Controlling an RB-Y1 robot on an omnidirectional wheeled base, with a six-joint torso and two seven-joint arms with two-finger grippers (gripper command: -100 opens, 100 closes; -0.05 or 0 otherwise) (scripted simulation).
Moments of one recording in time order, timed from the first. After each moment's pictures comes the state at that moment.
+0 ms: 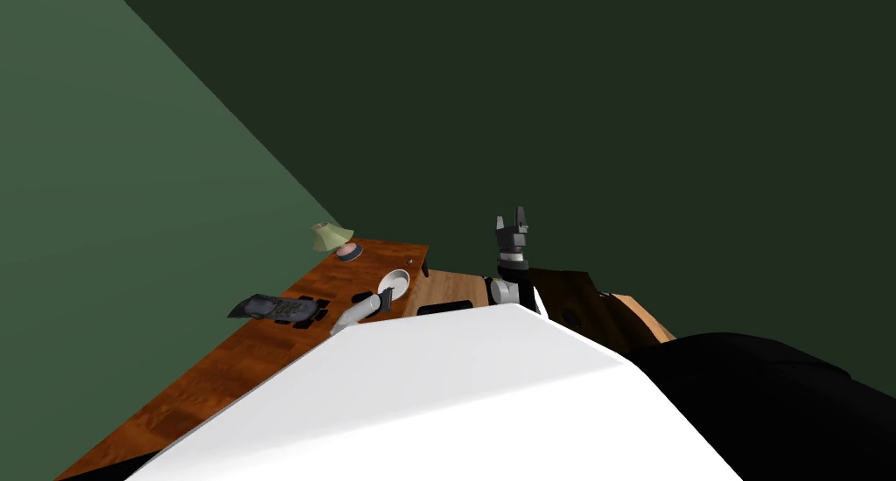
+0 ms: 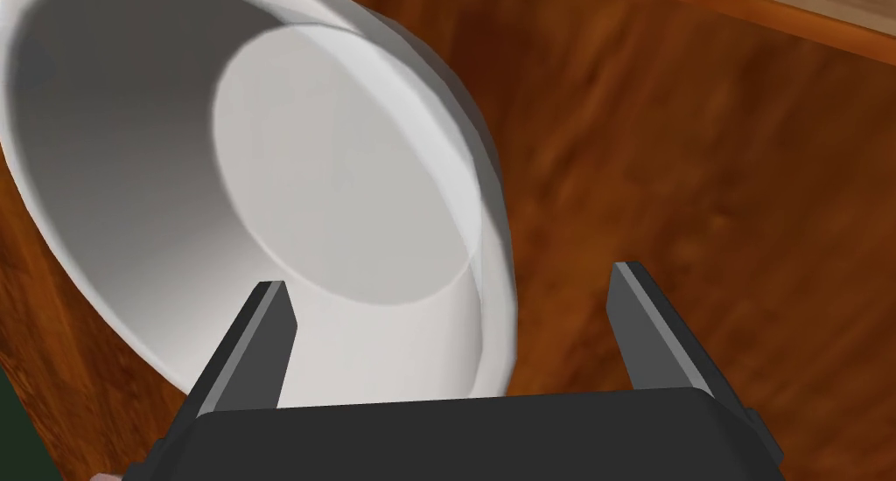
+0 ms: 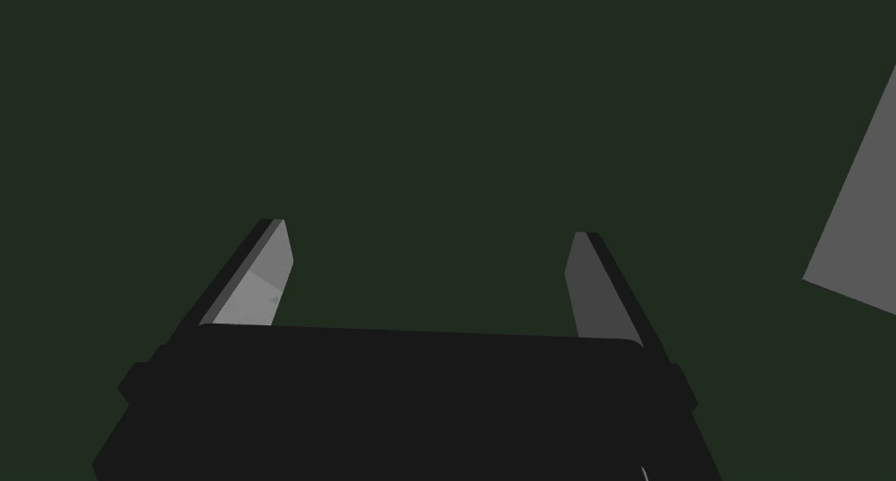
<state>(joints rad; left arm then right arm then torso) 0.05 0.26 0.12 -1.02 0.52 0.67 -0.39 0.47 0.04 0.06 -2.23 0.00 -0.47 -0.04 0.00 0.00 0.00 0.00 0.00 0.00</state>
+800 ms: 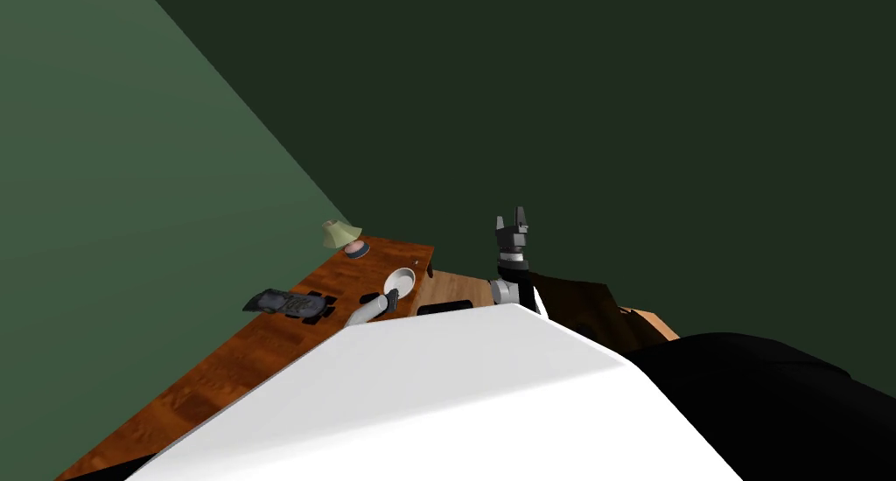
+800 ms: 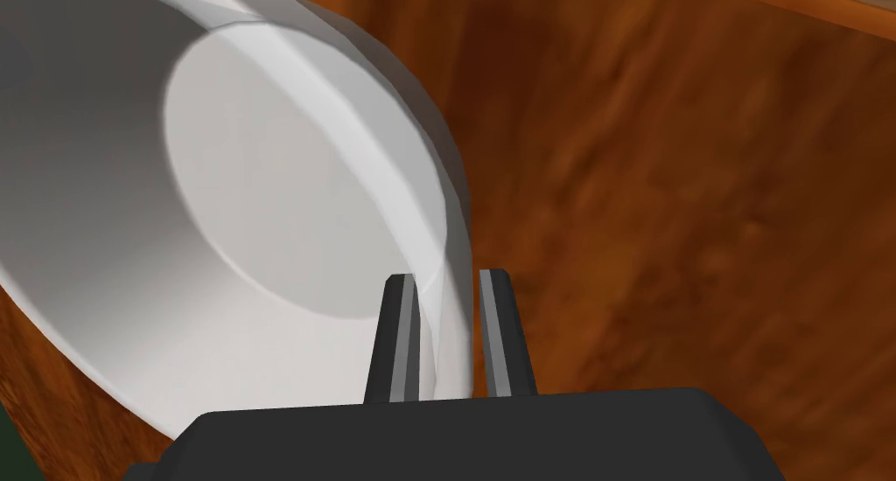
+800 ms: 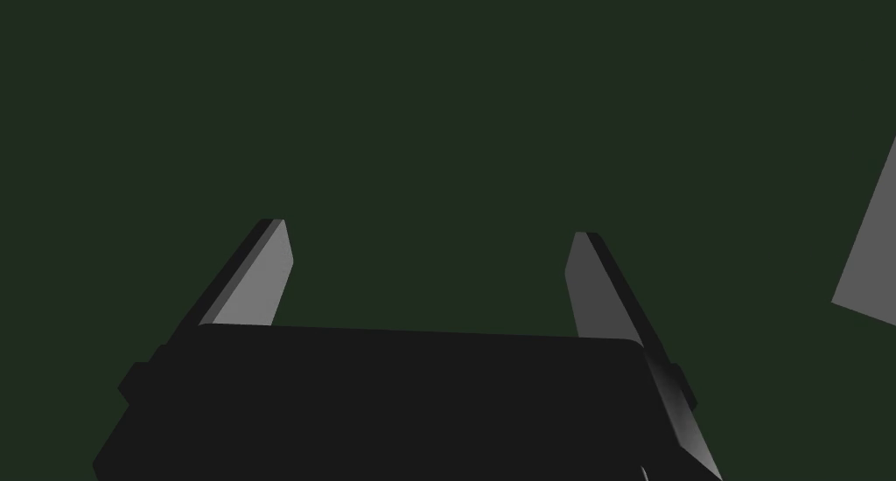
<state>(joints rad) 0.06 0.15 0.18 -1.05 0.42 0.68 -0.46 0.47 0.04 0.06 -2.23 0.00 -0.47 -0.04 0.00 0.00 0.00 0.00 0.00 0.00</state>
